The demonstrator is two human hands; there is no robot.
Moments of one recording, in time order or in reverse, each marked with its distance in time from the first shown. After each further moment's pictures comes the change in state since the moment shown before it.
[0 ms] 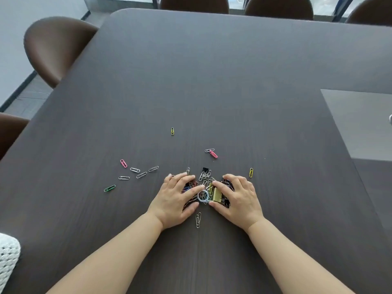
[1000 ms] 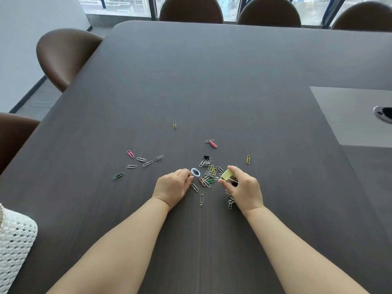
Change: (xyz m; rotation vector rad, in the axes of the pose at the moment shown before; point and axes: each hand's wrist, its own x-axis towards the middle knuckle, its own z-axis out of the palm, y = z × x) left_hand -0.008 0.005 -0.002 -0.064 0.304 -0.158; right_hand -0.012 -0.023 -0.025 0.410 0.104 0.362
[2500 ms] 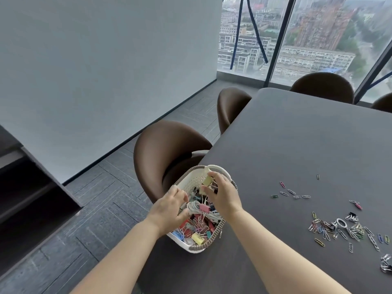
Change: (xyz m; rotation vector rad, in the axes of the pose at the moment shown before) left_hand -0.270 -0.160 -0.377 0.101 -0.255 -0.576; right_hand -0.134 -0.447 0.147 0.200 -0.458 -0.414
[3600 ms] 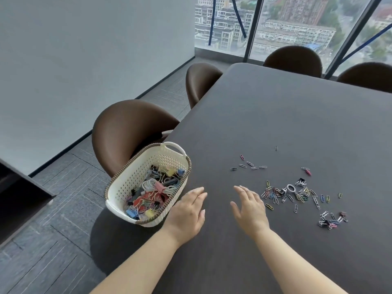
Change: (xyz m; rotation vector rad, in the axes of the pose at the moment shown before) left_hand 0.001 0.141 0.102 -0.052 0.113 0.246; right_hand -0.111 0.168 -0.084 -0.358 -0.031 0.275
